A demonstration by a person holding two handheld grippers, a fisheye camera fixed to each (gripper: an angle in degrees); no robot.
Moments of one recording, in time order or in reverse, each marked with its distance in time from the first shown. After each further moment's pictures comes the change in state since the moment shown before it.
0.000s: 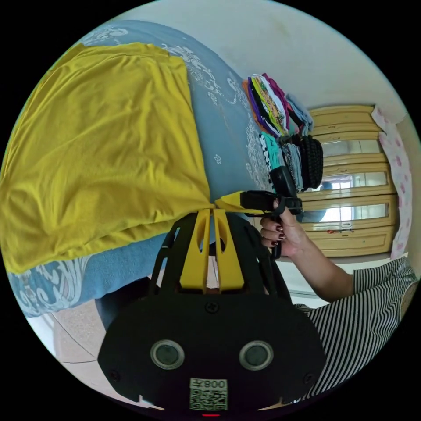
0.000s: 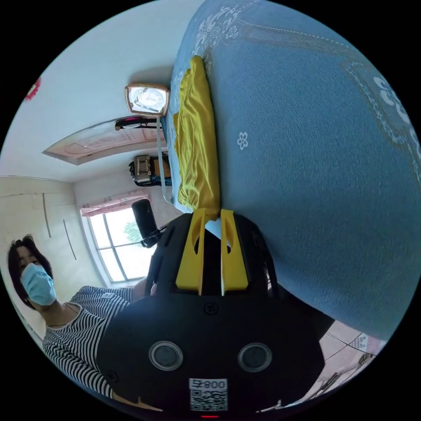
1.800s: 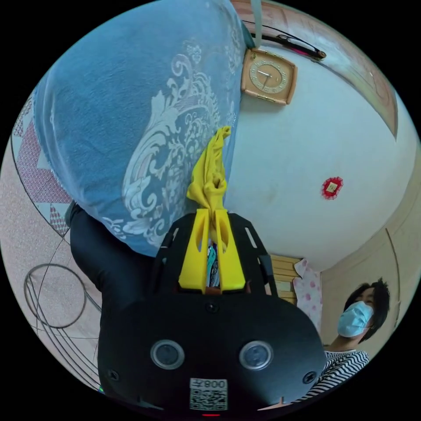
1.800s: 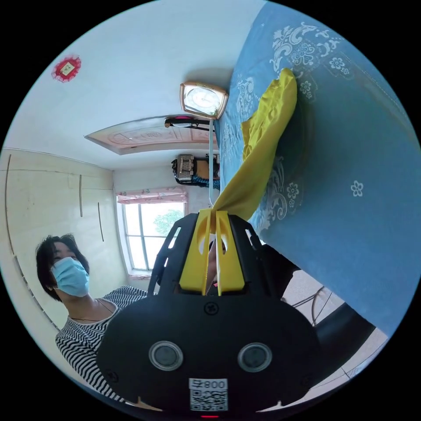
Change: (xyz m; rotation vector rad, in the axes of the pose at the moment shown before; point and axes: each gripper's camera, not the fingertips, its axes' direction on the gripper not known) left arm -0.324 0.113 -0.308 0.730 0.573 -0.634; right arm -0.080 0.057 -0.141 0.022 -0.246 -0.157
